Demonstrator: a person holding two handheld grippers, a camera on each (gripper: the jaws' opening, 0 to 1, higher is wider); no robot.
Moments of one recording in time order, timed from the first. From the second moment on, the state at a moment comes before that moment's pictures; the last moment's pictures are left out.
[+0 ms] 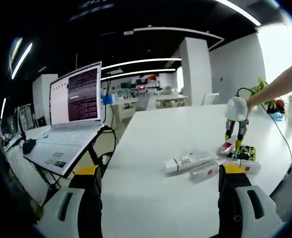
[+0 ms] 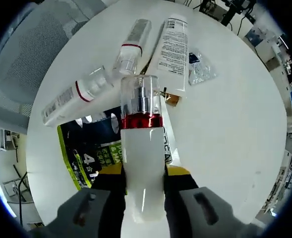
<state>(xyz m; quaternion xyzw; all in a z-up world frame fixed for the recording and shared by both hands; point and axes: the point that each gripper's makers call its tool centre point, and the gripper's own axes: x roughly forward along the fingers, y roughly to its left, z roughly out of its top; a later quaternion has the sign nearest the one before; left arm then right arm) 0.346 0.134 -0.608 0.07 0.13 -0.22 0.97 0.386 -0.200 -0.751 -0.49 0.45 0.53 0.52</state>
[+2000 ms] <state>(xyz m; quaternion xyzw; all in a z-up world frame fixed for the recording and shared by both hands) 0.349 -0.030 -0.579 -0.06 0.18 -0.54 0.82 0.362 -0.135 -0.640 -0.18 0.25 0.42 0.85</state>
